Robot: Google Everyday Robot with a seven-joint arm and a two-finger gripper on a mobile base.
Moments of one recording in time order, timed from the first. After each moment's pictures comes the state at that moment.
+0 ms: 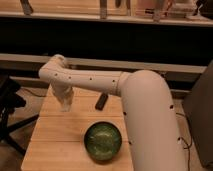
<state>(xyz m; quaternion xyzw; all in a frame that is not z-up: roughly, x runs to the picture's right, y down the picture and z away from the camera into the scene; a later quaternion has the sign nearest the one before) -0.193 0.065 0.786 -0.20 -0.23 -0.66 0.69</state>
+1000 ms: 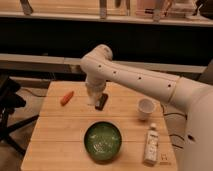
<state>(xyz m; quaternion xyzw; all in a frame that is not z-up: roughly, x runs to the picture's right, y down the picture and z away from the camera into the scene) -0.033 0.032 0.741 -0.19 -0.21 -0.56 0.78</state>
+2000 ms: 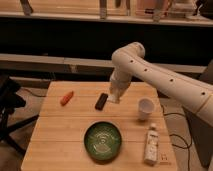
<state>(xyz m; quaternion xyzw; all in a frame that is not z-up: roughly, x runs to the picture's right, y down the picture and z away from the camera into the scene) 0.076 0.026 0.736 -0.20 -0.21 -0.50 0.82</state>
